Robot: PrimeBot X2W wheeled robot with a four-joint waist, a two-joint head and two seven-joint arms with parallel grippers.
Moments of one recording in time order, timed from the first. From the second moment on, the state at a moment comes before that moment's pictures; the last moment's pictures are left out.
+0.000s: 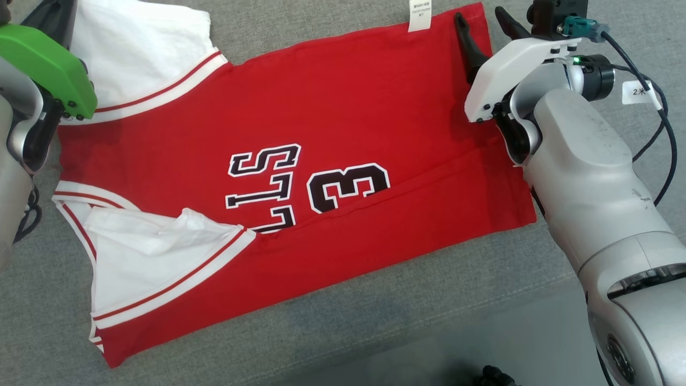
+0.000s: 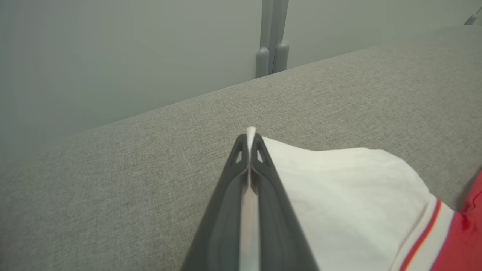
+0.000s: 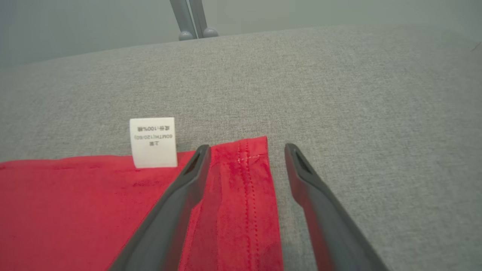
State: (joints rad) left arm -1.19 0.53 -0.87 0.88 -0.88 -0.13 -0.13; right arm -1.11 -0.05 0.20 1.09 0.30 0.13 -0.15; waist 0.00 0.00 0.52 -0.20
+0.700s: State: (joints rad) left arm -1.22 0.54 -0.96 0.86 -0.97 -0.13 -0.22; right arm -1.18 -0.05 0.20 1.23 0.31 0.13 -0.26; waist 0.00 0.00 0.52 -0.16
